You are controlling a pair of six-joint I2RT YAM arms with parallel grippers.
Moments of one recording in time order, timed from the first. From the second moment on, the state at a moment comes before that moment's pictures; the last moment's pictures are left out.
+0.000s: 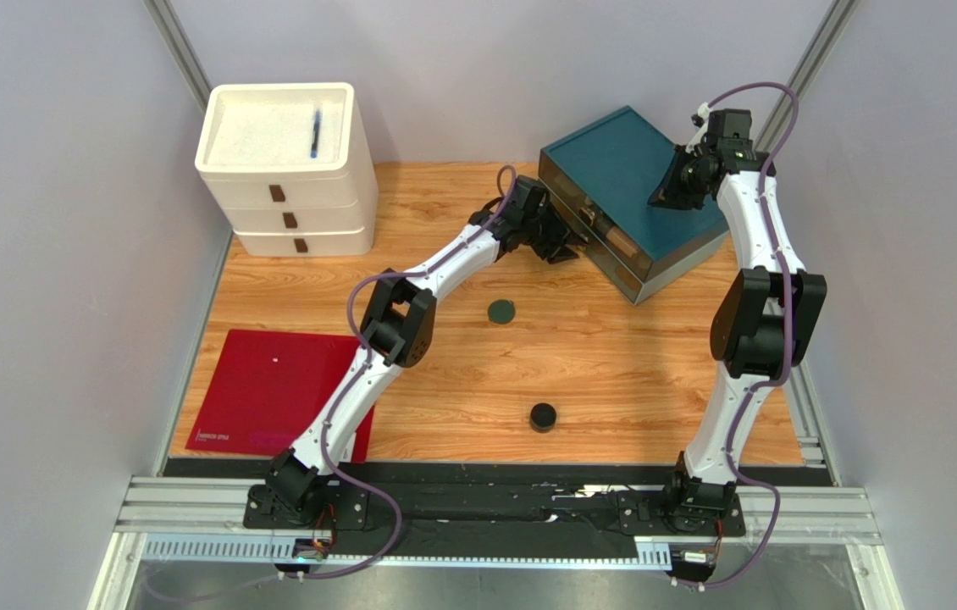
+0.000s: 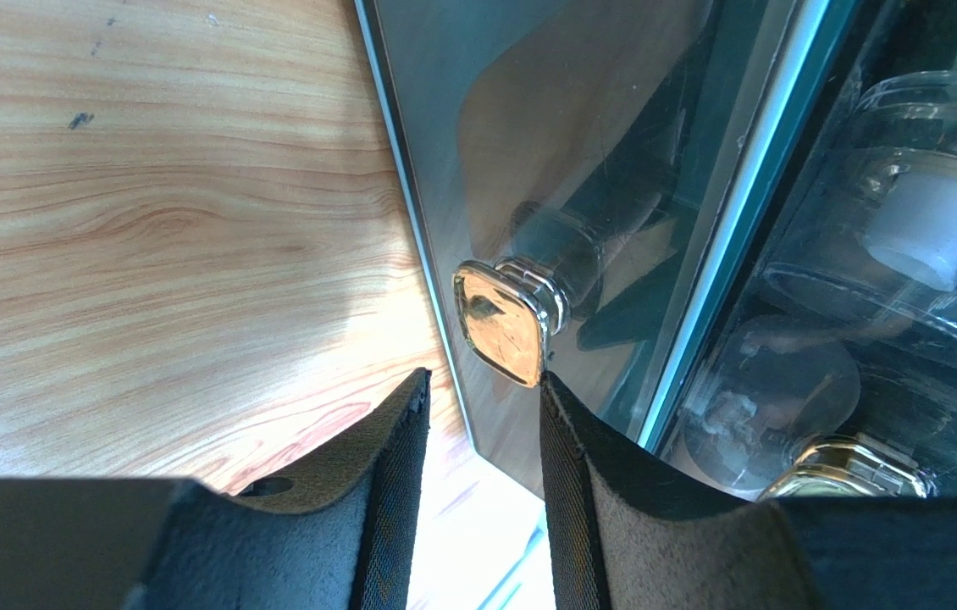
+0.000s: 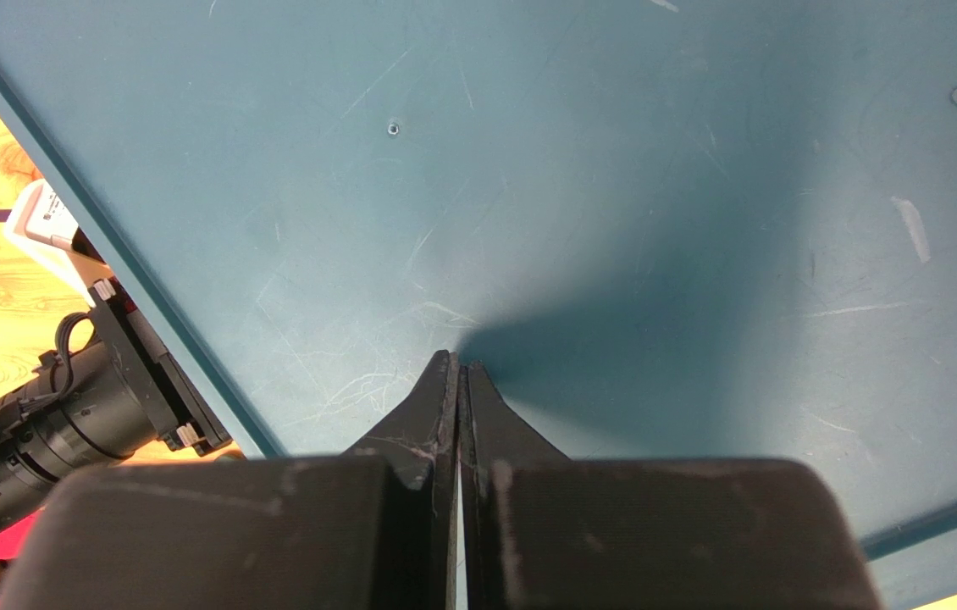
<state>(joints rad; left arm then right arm) -0.64 2.77 2.54 -0.41 0.35 -1.29 -0.11 2.04 1.95 -0.76 -0.27 0.25</state>
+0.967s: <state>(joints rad) -0.64 2.76 2.55 -0.40 0.23 -1.31 -0.11 2.03 1.93 -0.74 -0.28 0.26</state>
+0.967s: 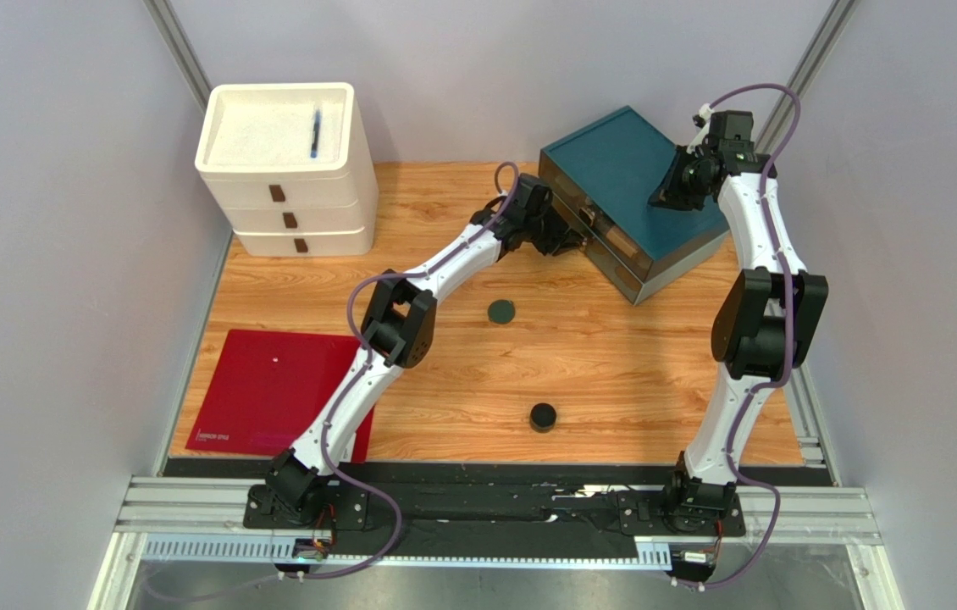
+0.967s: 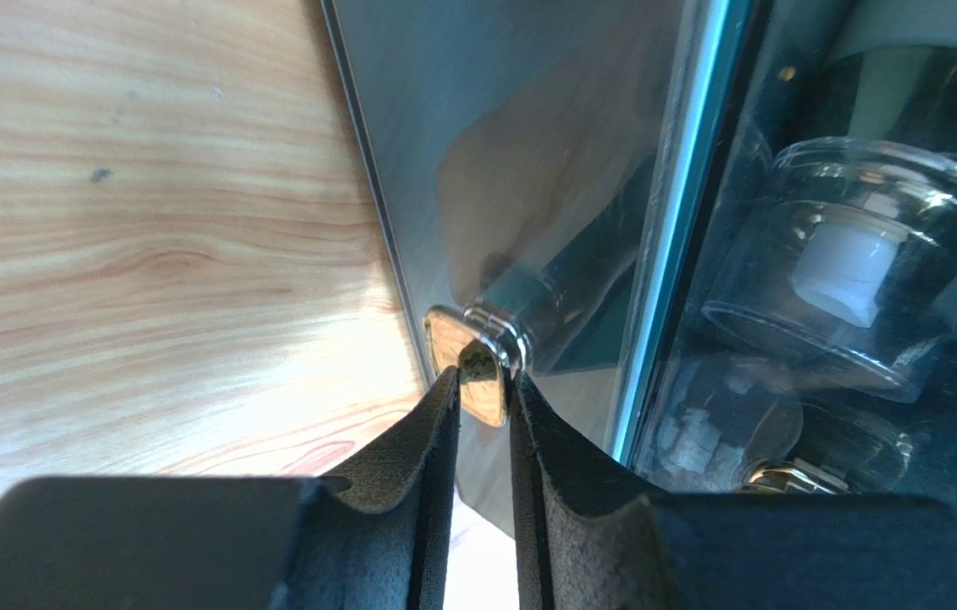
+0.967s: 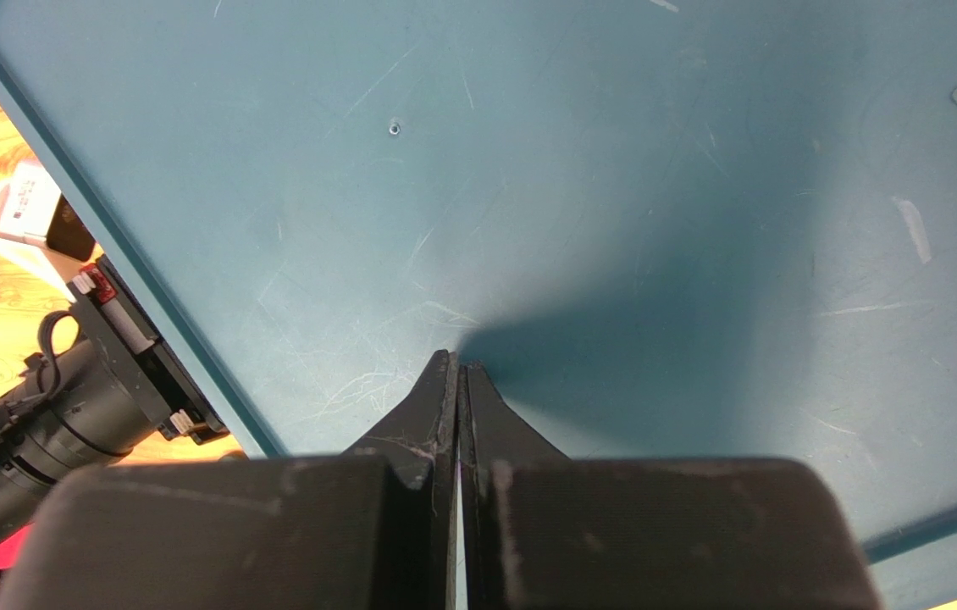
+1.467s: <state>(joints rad) -0.57 2.72 2.45 -0.54 0.17 -1.18 -0.11 2.03 1.93 -0.74 -0.28 0.26</state>
